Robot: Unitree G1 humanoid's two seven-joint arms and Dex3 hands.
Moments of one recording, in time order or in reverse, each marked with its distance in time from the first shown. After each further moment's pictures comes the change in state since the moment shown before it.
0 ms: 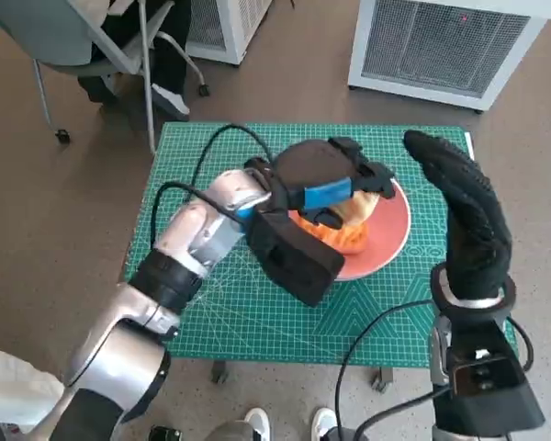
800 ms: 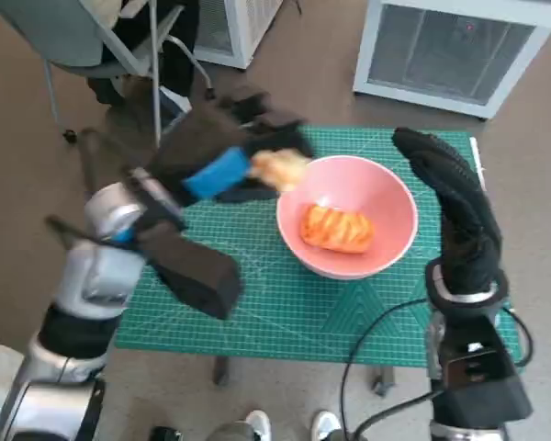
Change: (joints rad) left arm 0.229 0.180 0.235 -0.573 -0.114 0.114 0.073; right arm -0.052 0.001 0.022 0.062 -0.012 -0.028 -0.003
